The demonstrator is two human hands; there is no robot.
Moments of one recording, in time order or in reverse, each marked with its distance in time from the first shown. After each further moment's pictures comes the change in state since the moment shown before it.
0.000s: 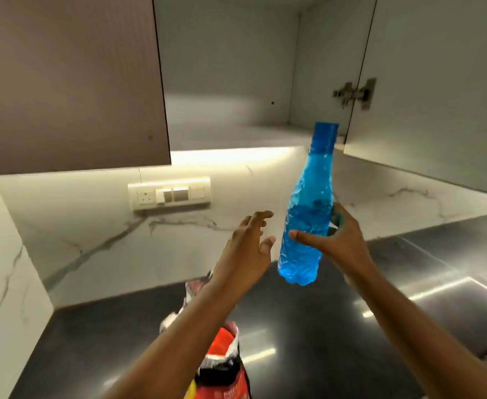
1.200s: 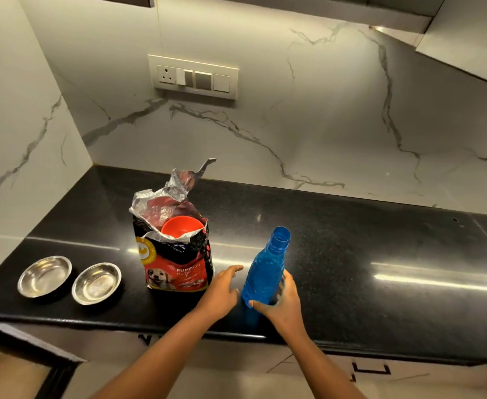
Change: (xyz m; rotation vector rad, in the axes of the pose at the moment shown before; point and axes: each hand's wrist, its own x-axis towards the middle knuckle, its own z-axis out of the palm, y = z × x) left_hand -0.197 -0.103 0.210 -0.042 -0.228 -0.838; right_hand -0.164 0.286 0.013 -0.133 -0.530 0.391
